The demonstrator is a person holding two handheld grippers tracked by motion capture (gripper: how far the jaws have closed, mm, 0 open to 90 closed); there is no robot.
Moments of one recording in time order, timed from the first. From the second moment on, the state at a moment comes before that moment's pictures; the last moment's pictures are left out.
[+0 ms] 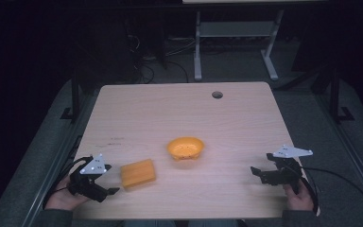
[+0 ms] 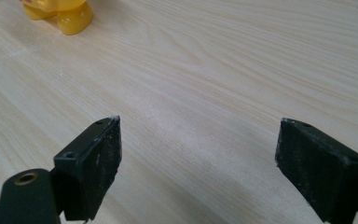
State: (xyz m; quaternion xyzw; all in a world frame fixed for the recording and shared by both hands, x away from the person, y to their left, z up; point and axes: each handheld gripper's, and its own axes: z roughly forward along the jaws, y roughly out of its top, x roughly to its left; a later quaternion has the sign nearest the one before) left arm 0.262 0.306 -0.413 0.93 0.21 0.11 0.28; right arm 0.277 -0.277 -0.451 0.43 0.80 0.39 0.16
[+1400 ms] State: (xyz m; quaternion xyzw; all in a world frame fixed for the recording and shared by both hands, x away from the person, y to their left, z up) left arm 0.296 0.252 -0.412 0.95 0.16 0.08 0.25; right arm 0.278 -0.277 -0.451 0.43 0.80 0.39 0.16
